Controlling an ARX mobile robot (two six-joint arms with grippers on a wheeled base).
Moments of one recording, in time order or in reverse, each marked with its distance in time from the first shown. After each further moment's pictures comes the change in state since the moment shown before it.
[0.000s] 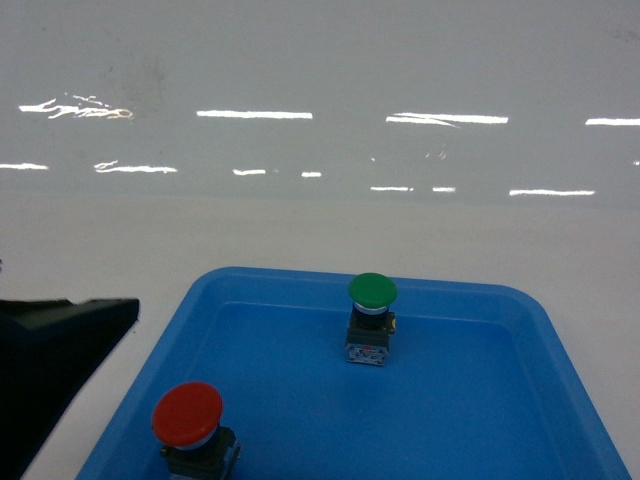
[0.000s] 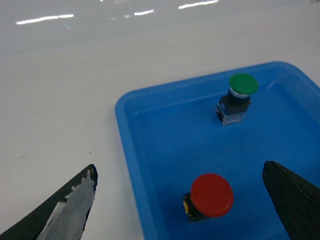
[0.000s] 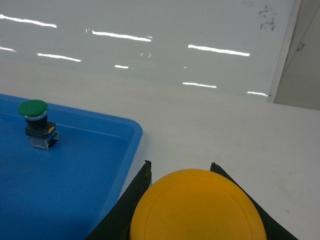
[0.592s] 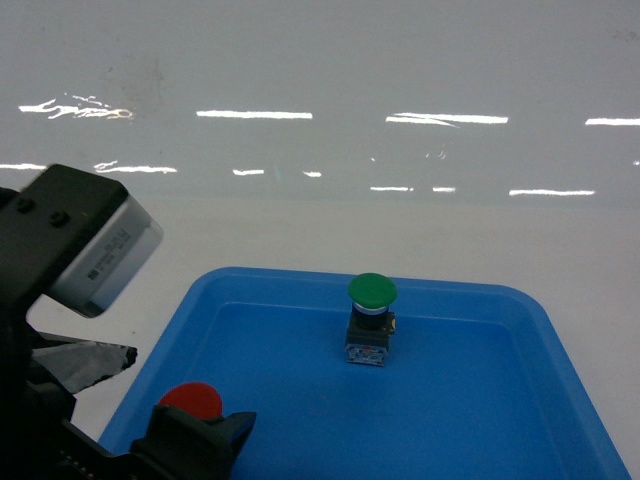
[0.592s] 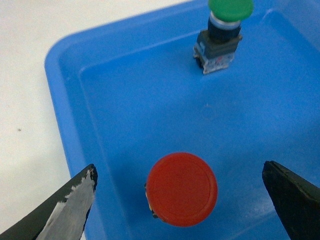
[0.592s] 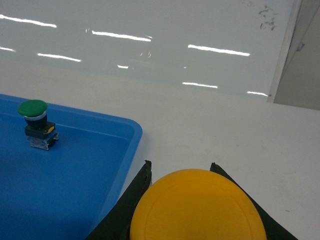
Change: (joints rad) left arm -0.104 0.384 0.030 0.165 -0.002 0.001; right arm 0.000 0.000 0.000 0.000 0.000 0.000
